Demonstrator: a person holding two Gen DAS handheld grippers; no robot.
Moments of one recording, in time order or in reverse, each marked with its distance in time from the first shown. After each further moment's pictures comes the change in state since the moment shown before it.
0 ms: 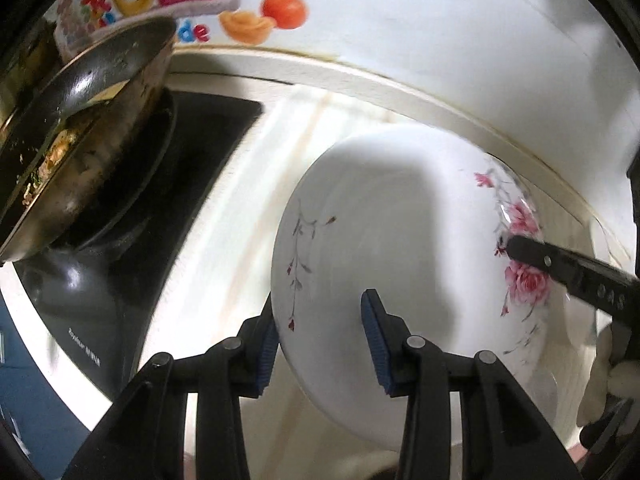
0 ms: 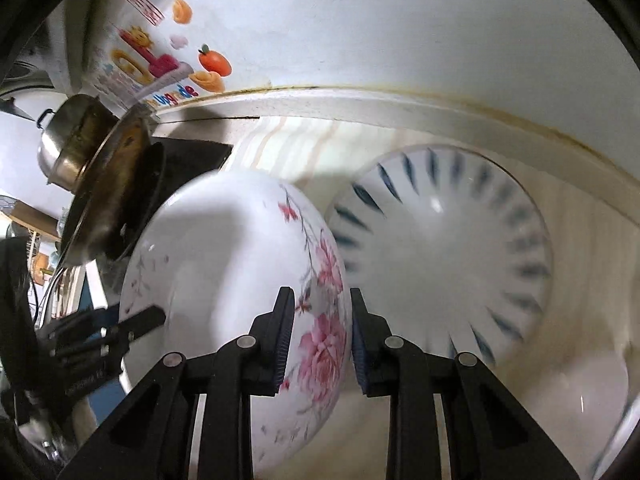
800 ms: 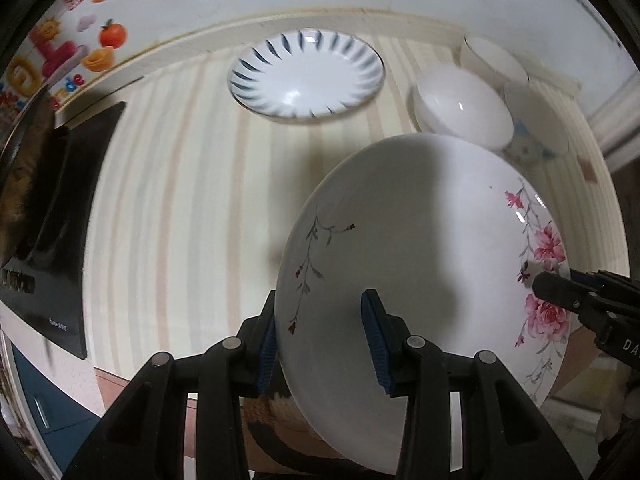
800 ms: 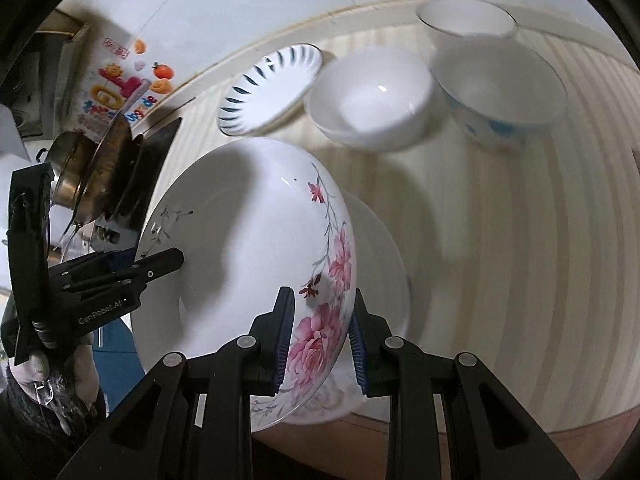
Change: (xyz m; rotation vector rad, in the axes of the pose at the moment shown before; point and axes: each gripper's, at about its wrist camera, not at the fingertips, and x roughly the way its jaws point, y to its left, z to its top) left arm -0.013 -0.142 -0.128 0.390 0.134 -0.010; right arm -0.135 -0.099 -0.252 0.283 -0.029 -0.036
